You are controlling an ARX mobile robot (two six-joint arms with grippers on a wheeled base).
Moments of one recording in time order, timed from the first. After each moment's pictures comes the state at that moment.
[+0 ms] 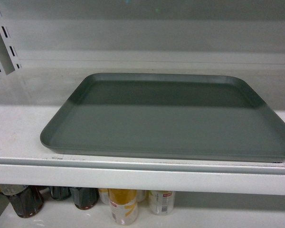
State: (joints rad) left arm 0.00 0.01 0.01 0.00 0.00 0.00; right arm 0.00 0.00 0.01 0.00 0.00 0.00
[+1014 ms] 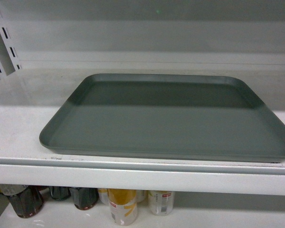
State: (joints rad) left arm -0.09 0.27 0.19 -0.33 -0.13 -0.05; right arm -0.01 0.24 0.10 -0.05 -0.04 0.12
